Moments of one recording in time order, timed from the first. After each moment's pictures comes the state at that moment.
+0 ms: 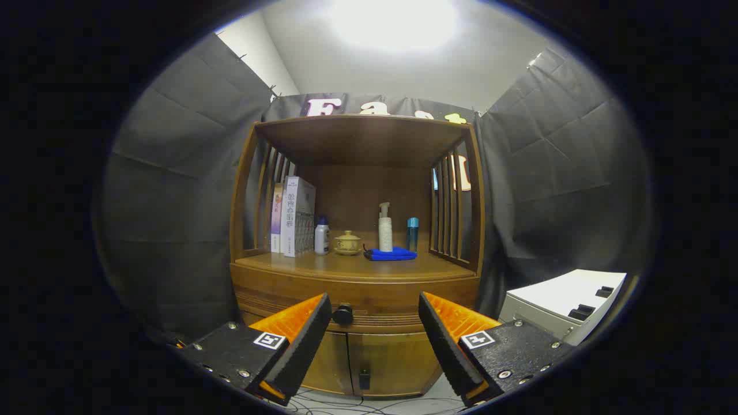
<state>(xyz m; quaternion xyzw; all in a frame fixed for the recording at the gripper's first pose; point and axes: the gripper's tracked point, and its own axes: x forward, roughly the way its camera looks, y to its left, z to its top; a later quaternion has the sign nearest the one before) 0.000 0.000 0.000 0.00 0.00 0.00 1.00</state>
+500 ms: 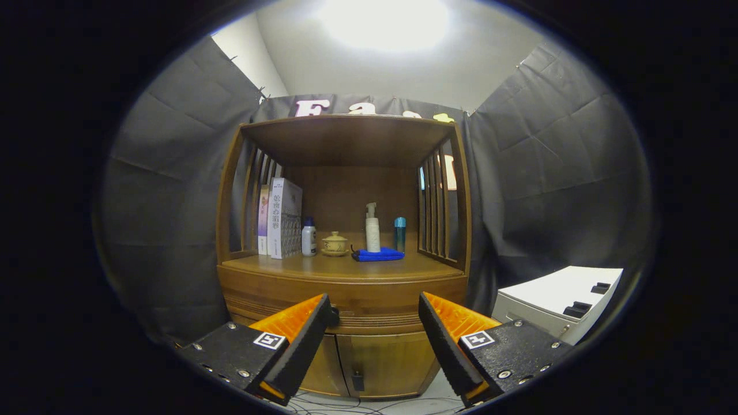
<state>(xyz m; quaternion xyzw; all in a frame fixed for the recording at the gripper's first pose) 0.003 -0.010 -0.002 0.01 0.00 -0.02 1.00</state>
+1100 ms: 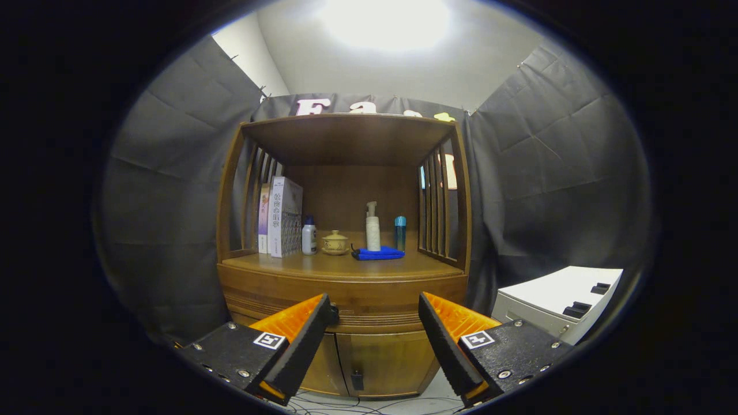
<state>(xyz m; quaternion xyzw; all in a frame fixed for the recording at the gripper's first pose) 0.001 -0.011 -0.001 0.01 0.00 -0.01 1.00</state>
